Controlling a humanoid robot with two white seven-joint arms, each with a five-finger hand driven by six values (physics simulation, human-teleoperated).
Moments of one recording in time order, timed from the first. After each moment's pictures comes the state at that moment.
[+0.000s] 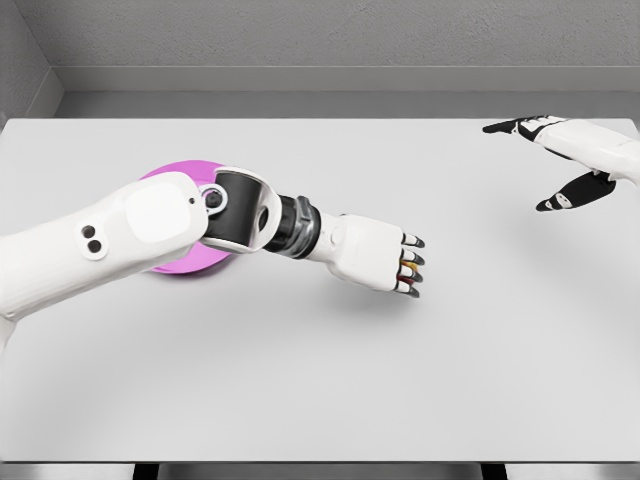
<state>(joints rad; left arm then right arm) -1.14 0.36 -1.32 -1.53 -0.87 -0.61 -0.41 -0.44 -0.86 0.26 -1.58 0.15 -0.29 0.61</state>
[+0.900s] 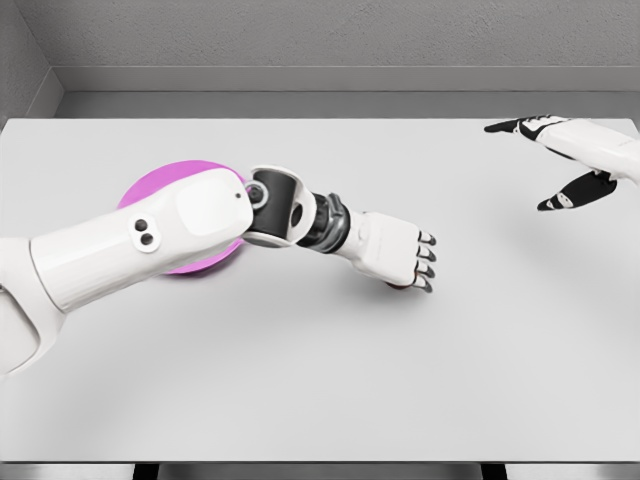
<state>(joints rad) -1.15 0.23 -1.35 -1.35 -0.88 -0.61 -0.42 -0.44 -0.86 0.26 -1.57 0.15 -0.29 0.61</state>
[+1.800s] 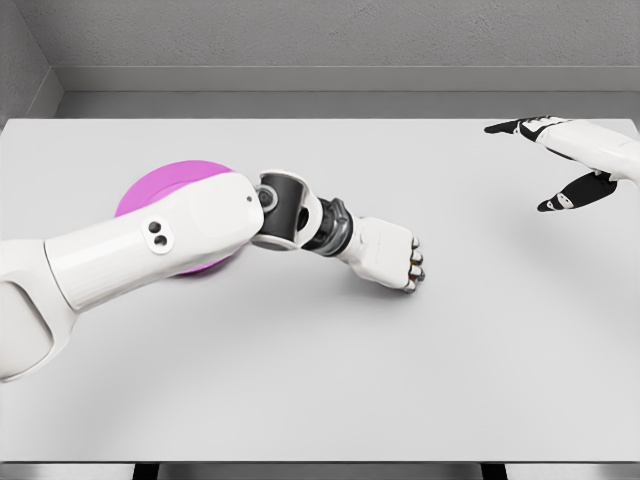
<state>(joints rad) -1.14 0.20 -1.37 -1.30 -0.88 -0.61 -0.46 -0.44 -0.86 0.26 -1.57 0.15 -0.29 0.61</state>
